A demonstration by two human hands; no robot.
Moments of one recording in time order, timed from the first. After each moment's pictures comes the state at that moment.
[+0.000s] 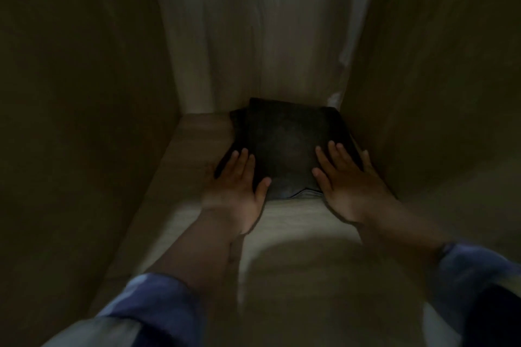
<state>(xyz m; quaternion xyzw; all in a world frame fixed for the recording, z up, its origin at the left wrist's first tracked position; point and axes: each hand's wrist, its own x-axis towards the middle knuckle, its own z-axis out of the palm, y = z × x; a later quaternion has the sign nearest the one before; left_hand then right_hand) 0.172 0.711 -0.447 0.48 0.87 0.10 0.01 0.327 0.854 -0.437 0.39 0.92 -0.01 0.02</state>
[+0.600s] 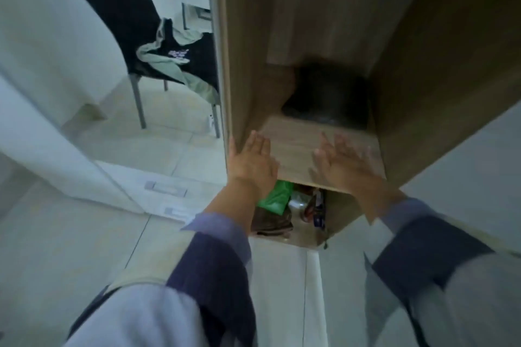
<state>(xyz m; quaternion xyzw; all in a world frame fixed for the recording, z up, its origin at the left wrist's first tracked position) 0.334 0.415 -0.267 0.42 0.90 -0.02 0.10 0.440 0.572 -0.262 0.36 0.91 -0.09 0.16</state>
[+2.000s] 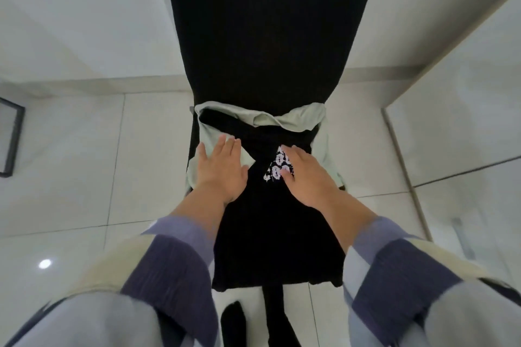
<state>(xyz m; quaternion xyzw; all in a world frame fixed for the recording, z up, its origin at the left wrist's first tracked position) 0.536 -0.472 -0.483 -0.24 0.95 0.06 0.19 0.436 -0.316 -0.486 -0.35 0.89 -0.11 0.27</state>
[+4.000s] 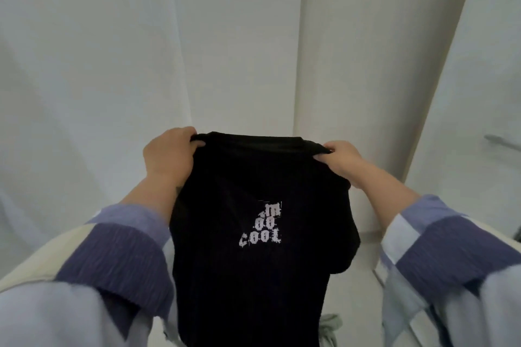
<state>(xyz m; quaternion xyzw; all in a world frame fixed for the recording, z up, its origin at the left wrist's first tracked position) 0.538 -0.466 0.029 -0.32 0.89 -0.03 -0.34 0.349 -0.223 0.021 -0.27 0.86 -0.44 0.05</state>
